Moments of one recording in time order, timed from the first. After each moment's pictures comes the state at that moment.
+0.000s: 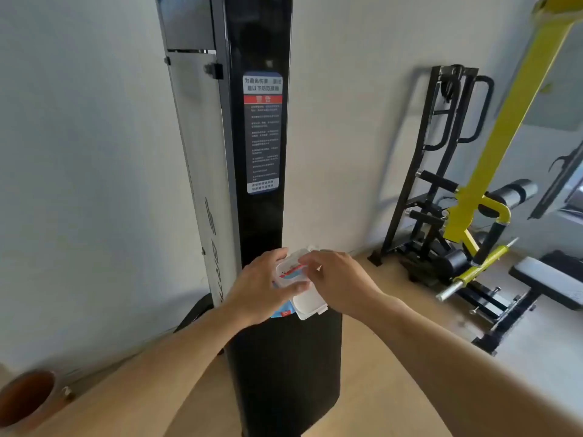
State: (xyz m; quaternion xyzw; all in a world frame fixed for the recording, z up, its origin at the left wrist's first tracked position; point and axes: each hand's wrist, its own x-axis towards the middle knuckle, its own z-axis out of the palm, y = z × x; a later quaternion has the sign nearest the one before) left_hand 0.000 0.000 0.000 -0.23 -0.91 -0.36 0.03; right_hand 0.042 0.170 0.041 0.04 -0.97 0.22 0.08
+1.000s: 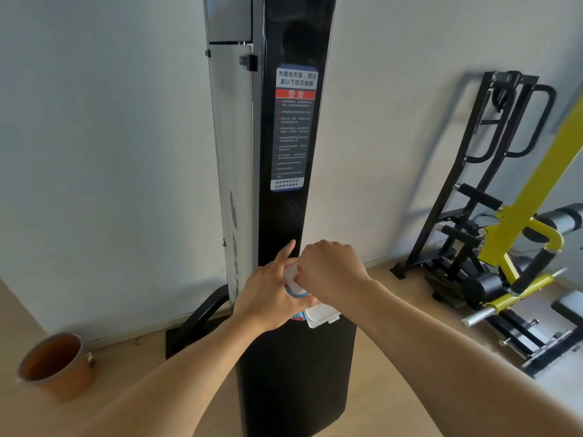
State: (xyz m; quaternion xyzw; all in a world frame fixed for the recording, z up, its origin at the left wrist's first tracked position) left_hand -0.007 0.000 -0.022 -0.18 -0.91 -0.36 0.06; right_hand 0.008 0.134 0.068 0.10 -0.99 -0.04 0.05
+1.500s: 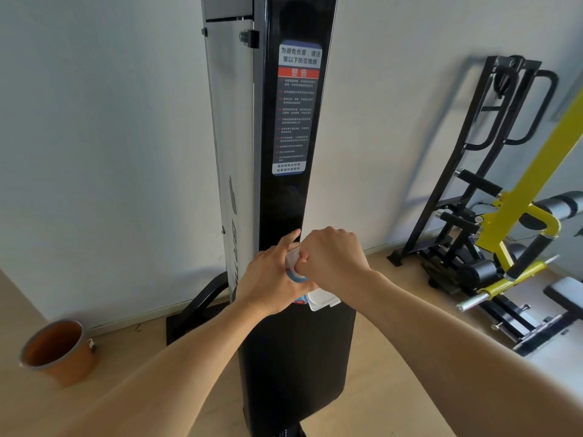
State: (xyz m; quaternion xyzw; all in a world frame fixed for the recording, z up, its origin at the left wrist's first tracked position) left_hand -0.008 0.000 -0.027 -0.18 -0.92 -0.34 0.10; right_hand 0.009 0.132 0.054 0.08 -0.99 -0.02 0.09
